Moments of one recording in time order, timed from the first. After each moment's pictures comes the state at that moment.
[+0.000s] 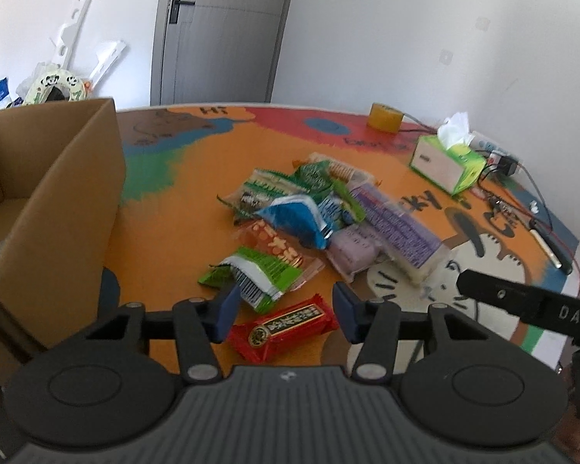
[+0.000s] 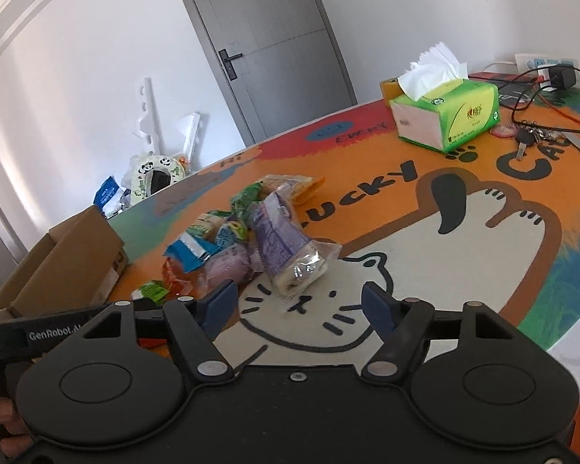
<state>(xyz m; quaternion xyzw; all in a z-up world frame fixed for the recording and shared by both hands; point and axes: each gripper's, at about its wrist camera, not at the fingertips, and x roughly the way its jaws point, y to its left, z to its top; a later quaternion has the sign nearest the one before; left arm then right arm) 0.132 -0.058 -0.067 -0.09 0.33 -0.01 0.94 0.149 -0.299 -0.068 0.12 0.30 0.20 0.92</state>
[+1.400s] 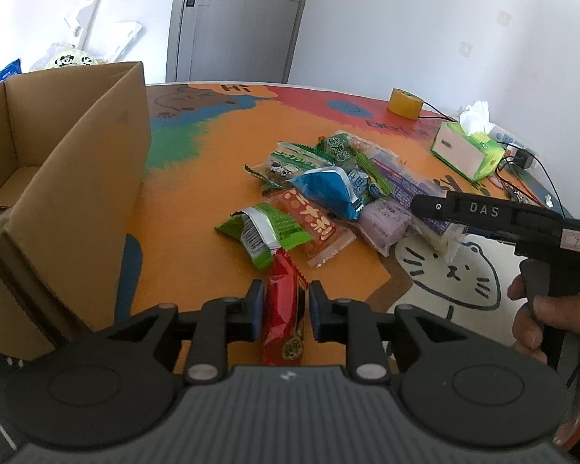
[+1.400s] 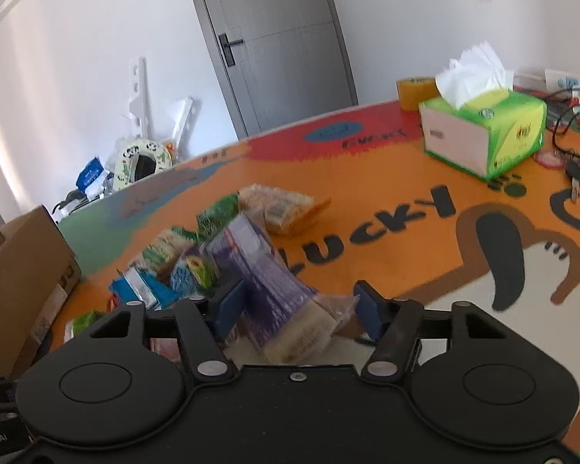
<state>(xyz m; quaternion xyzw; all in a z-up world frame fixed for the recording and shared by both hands) 0.123 -0.047 -0.077 -0.10 0.35 0.01 0.93 0.221 -0.262 -0.082 0.08 0.31 0.20 0.93</state>
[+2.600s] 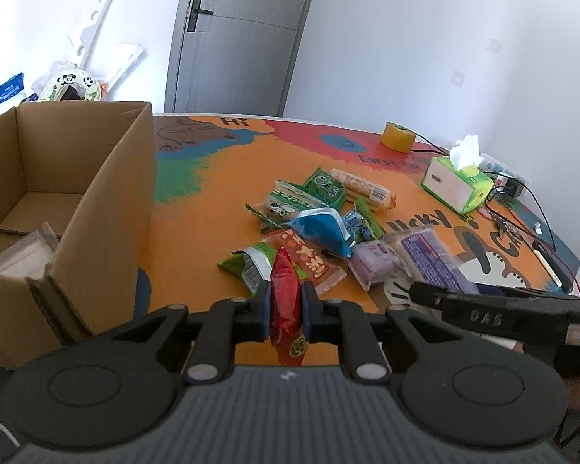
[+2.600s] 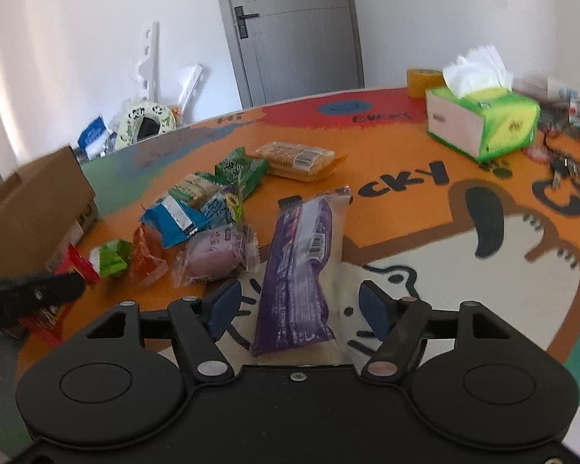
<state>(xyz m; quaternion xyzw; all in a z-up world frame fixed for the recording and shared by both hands) 0.114 -0.039 -0.059 -0.11 0.30 0.01 0.95 0.176 -0.247 -0.078 0.00 0.33 0.20 0.92</state>
